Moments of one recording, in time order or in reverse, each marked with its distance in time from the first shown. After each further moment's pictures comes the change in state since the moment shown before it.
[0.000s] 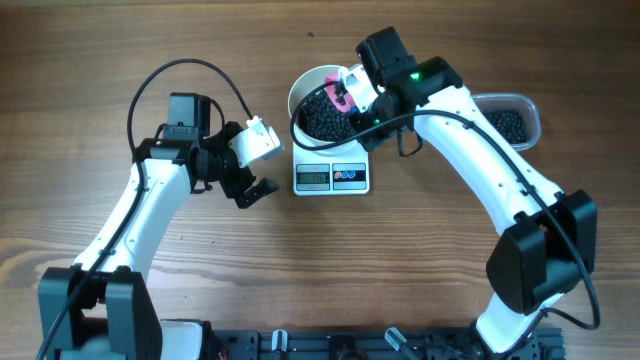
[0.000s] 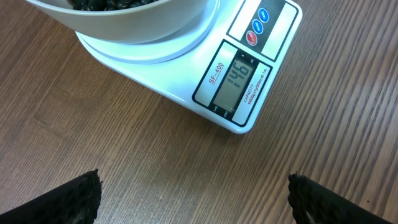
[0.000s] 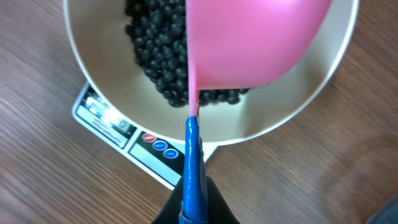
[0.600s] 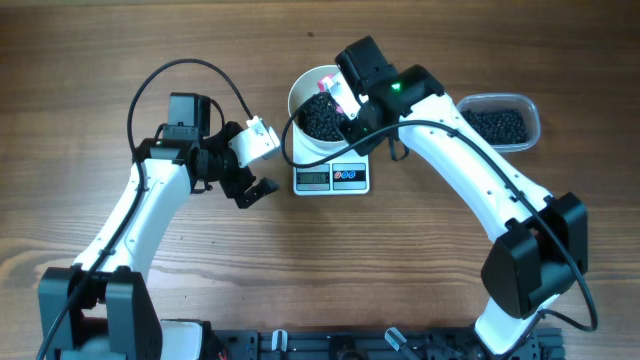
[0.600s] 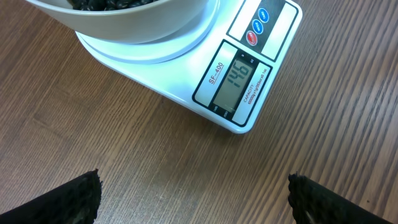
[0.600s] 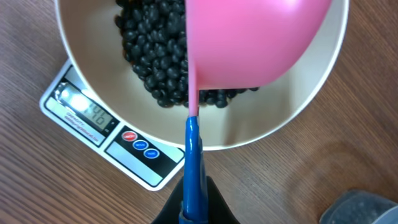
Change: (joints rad) left arm 0.000 0.000 0.000 0.000 0.000 0.000; right arm 0.074 0.000 0.000 0.012 0.153 -0.057
